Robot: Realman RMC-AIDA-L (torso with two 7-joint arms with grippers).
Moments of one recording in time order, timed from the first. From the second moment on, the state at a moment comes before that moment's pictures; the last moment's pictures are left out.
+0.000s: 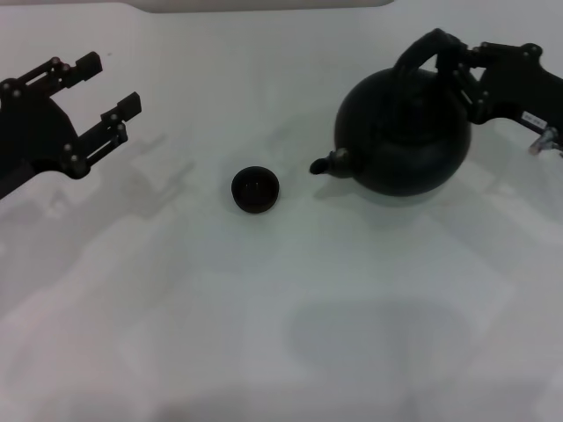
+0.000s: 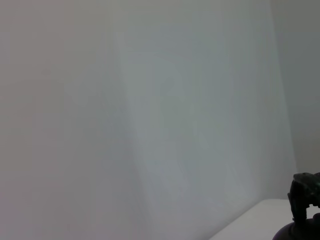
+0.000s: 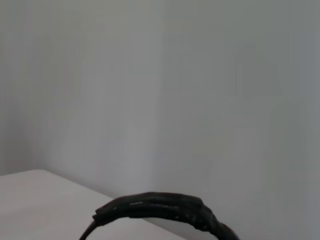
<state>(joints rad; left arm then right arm) -0.05 -2.07 1.21 0.90 1.16 1.33 -0.88 0.33 2.02 -1.28 -0.53 -1.03 -1.12 0.84</state>
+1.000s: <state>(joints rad) 0.01 -2.07 1.18 0.91 1.12 1.38 -0.88 0.32 2.02 -1.57 -0.80 -0.89 -0.76 0.79</state>
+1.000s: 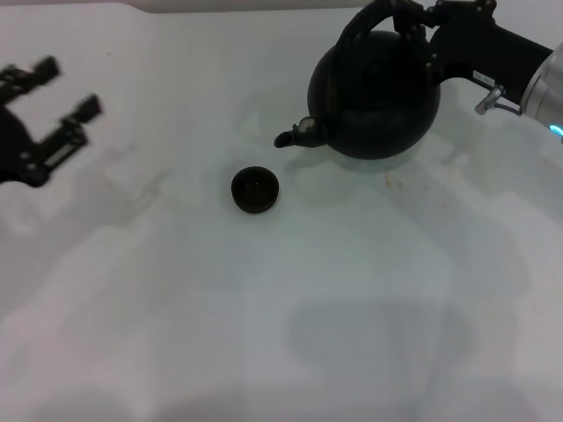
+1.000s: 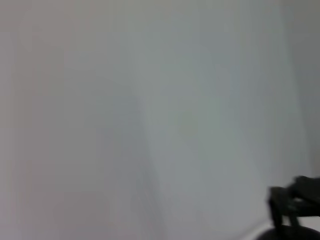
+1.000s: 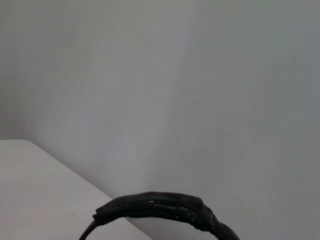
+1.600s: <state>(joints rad) 0.09 -2.07 0.80 0.86 1.18 1.46 -0.94 0.31 2.02 -1.57 -0.82 -0.89 -0.76 0.77</state>
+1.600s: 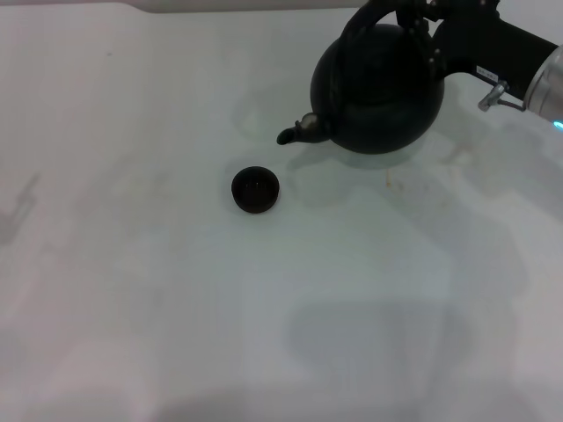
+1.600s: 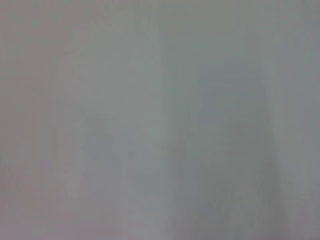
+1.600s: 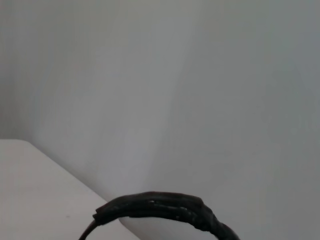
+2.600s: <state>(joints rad) 0.07 -2.07 0.74 0.73 1.25 1.46 -0.88 0.24 2.02 -1.73 -1.05 -0.89 -0.56 0.65</state>
